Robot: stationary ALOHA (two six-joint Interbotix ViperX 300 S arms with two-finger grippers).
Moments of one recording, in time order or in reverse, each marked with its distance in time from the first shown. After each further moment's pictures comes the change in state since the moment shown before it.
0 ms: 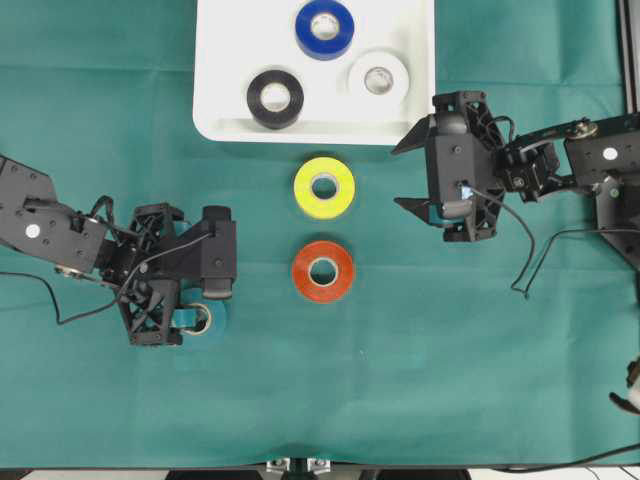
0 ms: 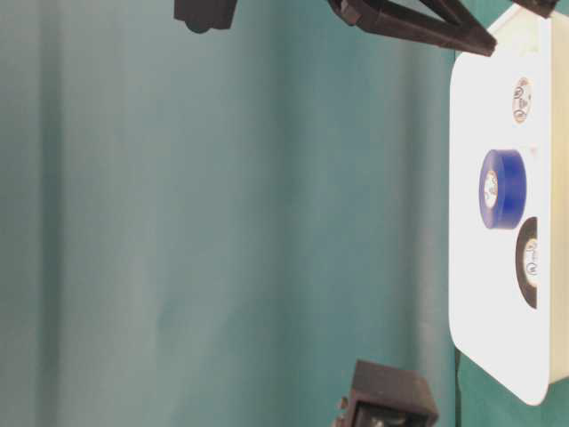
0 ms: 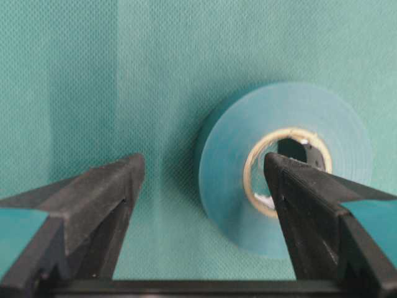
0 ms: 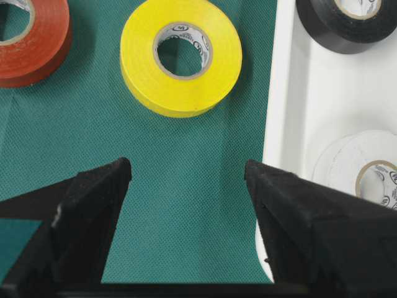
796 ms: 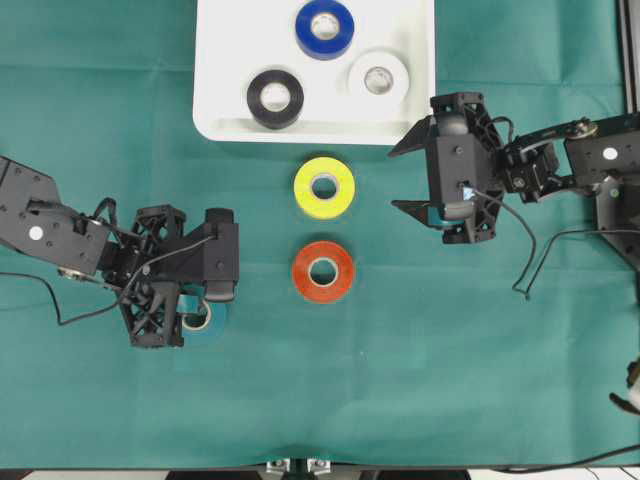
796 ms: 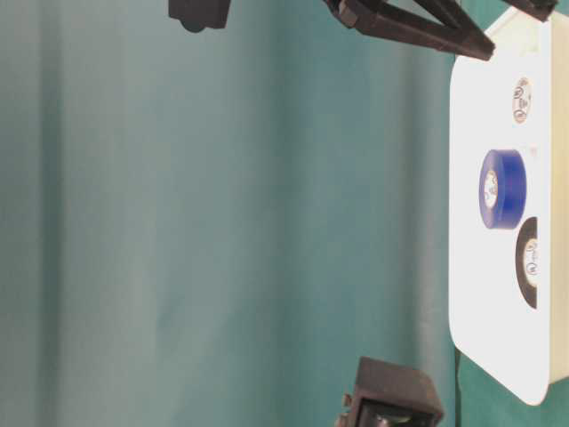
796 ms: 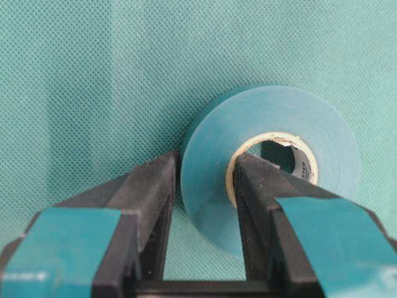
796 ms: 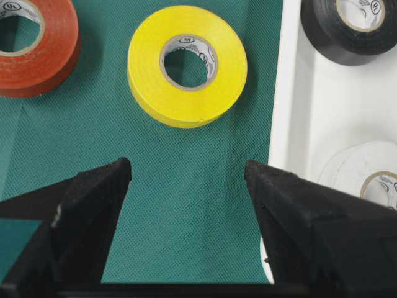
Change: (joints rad) left arm -0.005 0.005 -0.003 0.000 0.003 0.002; right arm 0.000 0.000 0.000 0.000 -0.026 0.002
